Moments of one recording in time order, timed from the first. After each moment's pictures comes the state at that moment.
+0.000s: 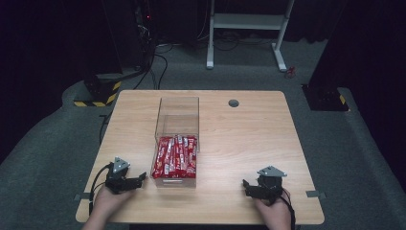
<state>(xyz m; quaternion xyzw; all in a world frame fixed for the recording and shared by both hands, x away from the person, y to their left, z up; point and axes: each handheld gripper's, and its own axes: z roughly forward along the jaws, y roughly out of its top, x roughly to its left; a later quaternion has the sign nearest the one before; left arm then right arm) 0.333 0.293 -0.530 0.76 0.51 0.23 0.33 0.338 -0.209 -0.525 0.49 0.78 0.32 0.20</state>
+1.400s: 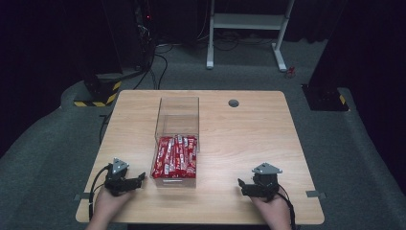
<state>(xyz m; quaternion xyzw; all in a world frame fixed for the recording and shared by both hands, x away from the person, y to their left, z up) 0.329 0.292 -0.530 0.75 0.53 0.23 0.33 0.341 -0.194 -0.507 0.44 0.81 0.33 0.20</state>
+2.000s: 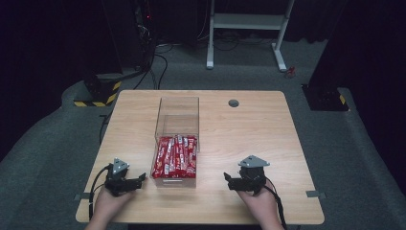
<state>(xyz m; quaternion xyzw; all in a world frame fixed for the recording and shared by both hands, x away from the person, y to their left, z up) 0.329 0.292 -0.530 0.75 0.52 0.23 0.33 0.347 -0.150 -0.477 0.40 0.82 0.37 0.19</state>
